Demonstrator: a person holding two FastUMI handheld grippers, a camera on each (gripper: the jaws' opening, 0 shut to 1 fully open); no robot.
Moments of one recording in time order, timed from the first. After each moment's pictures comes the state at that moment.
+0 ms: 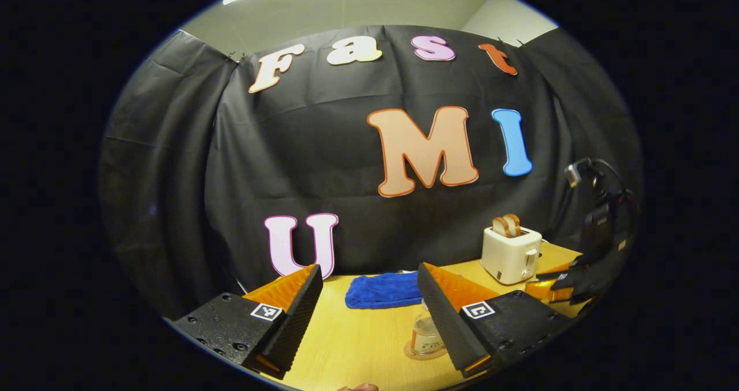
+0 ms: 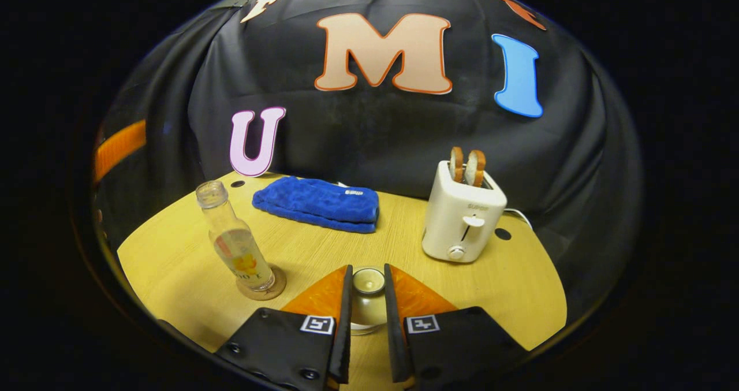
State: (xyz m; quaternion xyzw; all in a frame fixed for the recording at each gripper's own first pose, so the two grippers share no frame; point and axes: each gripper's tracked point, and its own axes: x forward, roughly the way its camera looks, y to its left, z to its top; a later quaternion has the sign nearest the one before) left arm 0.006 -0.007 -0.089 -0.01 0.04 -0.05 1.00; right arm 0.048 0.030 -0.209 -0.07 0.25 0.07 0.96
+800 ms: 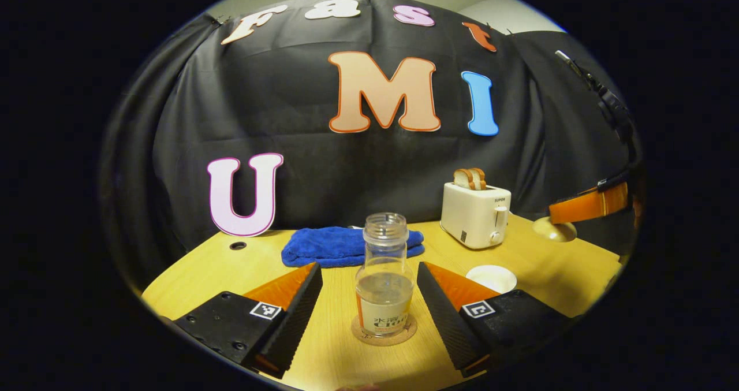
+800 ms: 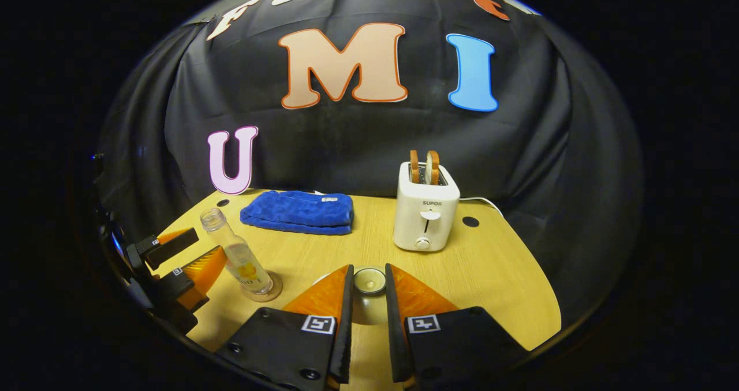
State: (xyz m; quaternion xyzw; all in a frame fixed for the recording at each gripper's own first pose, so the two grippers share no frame) left arm 0.021 -0.081 -0.219 -0.05 0.12 -0.15 0.98; right arm 0.010 -0.006 -0.179 -0.03 0.26 0.00 0.97
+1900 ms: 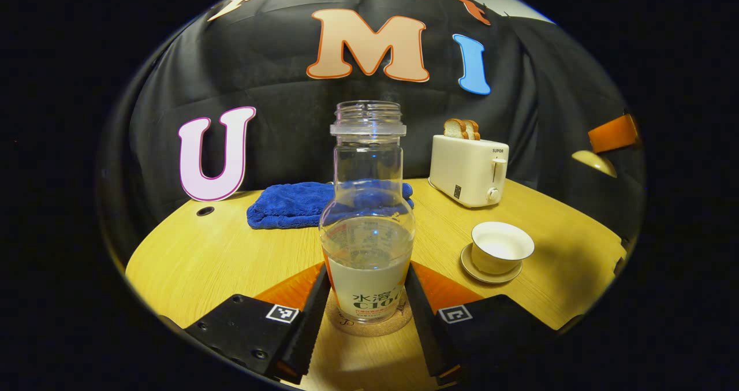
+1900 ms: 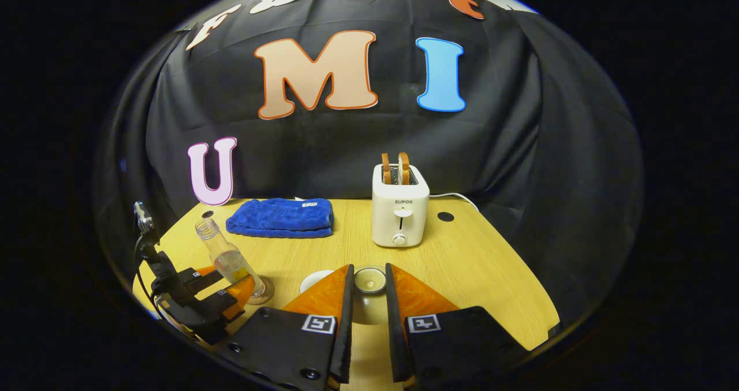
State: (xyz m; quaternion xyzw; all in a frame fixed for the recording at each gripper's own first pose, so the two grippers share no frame) left arm 0.030 -0.110 -0.292 -0.03 0.20 -0.19 0.96; right arm -0.008 -0.025 -0.152 0.00 0.24 -0.06 0.97
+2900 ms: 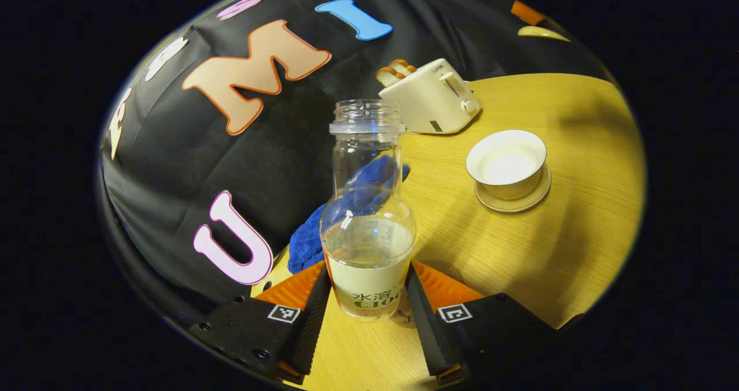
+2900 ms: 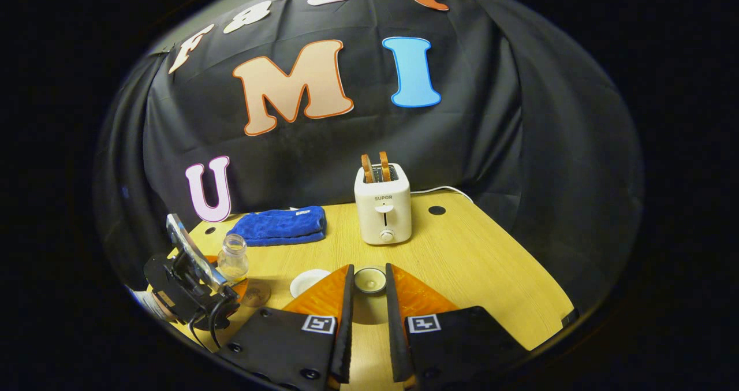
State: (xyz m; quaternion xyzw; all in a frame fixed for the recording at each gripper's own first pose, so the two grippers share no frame) left arm 0.038 -0.107 -0.291 0.33 0.20 -0.23 0.90; right arm -0.026 -0.064 -0.167 0.05 0.22 -0.06 0.97
